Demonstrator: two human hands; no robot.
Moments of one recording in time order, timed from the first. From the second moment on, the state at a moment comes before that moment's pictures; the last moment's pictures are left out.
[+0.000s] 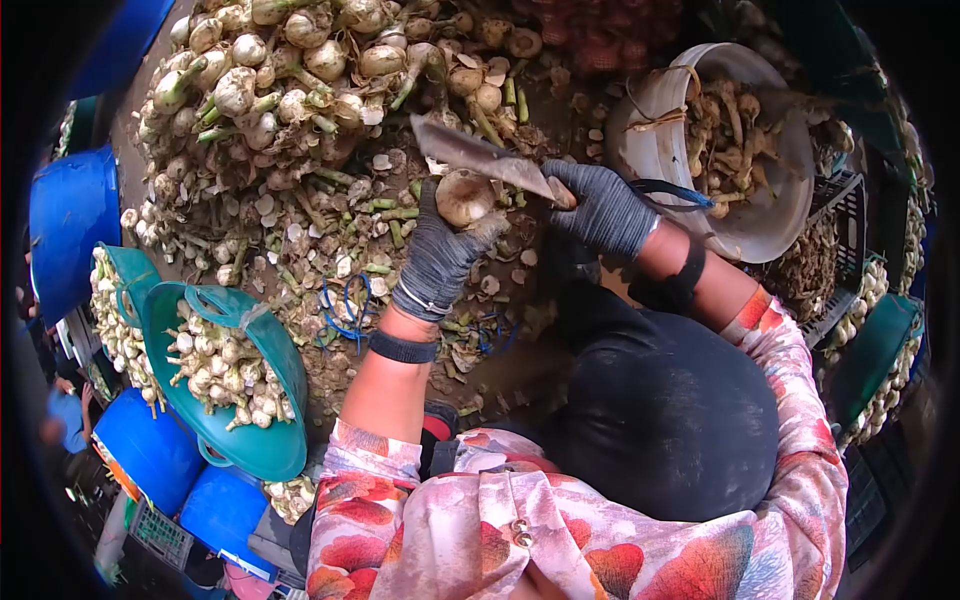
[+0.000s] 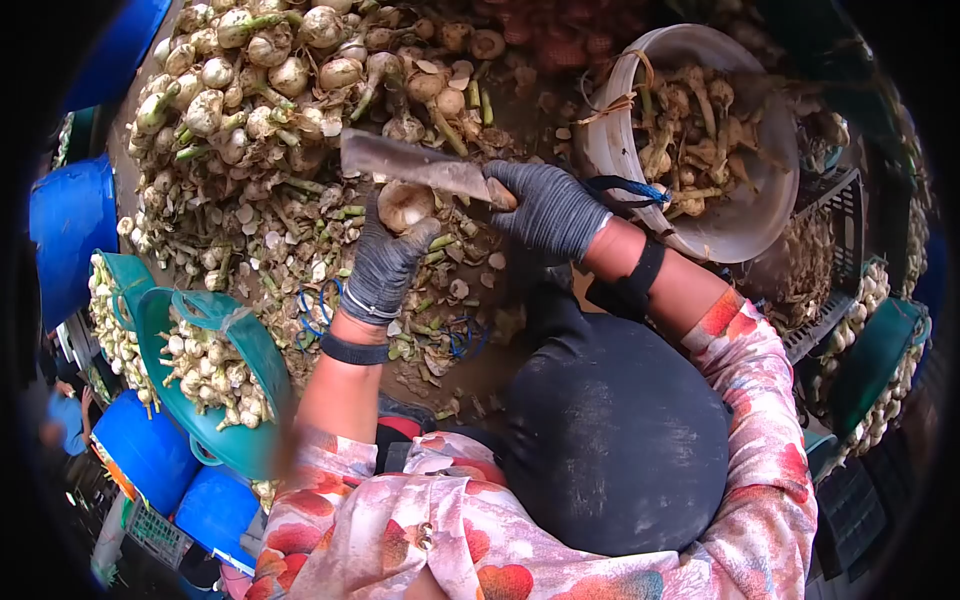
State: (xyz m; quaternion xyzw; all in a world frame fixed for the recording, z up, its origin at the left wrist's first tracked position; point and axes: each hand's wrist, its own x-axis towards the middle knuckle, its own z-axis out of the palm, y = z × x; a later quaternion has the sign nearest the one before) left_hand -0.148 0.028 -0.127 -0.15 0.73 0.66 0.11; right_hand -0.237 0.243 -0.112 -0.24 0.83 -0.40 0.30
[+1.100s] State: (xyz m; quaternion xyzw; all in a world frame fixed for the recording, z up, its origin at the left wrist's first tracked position) left_hand -0.103 0.015 -0.119 -0.07 0.79 0.60 -0.04; right_hand -0.209 0.223 -0.094 -0.45 0.80 -0.28 0.28
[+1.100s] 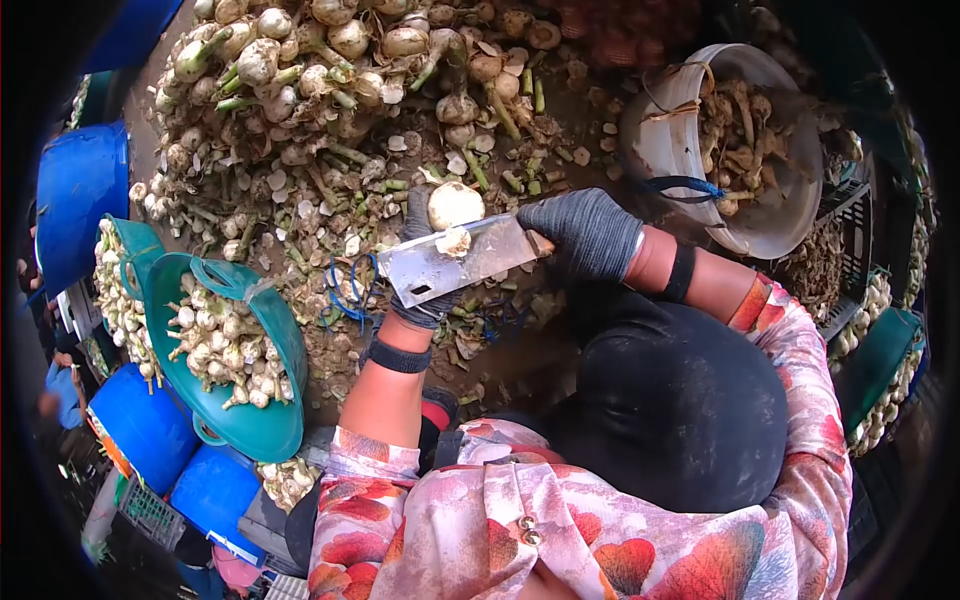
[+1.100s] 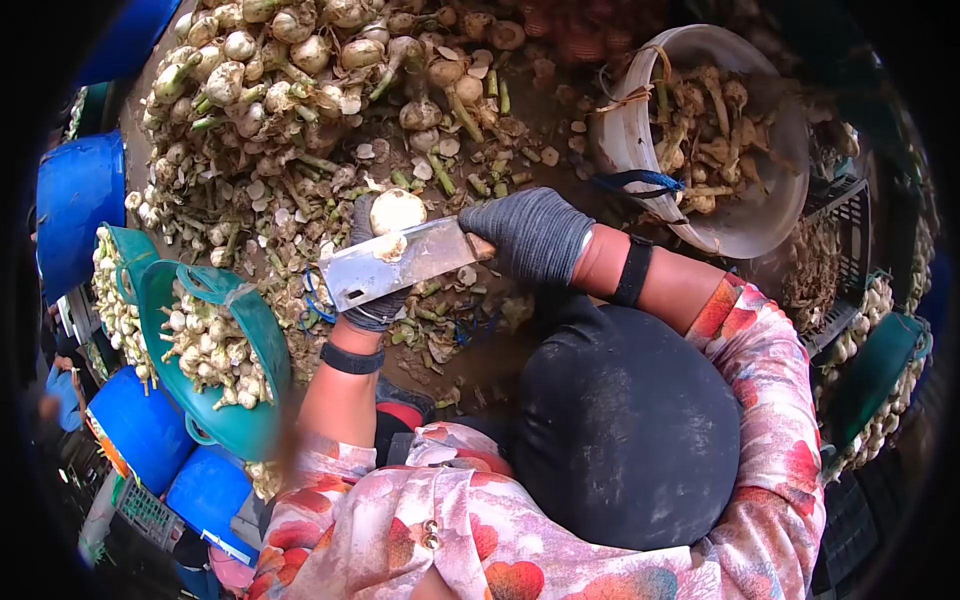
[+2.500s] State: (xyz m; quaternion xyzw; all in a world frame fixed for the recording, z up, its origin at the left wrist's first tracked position) left_hand -0.273 -0.006 -0.226 -0.10 0.97 0.21 0.08; right_hand -0.229 0.266 -0.156 -0.15 0.89 -0.31 0.31
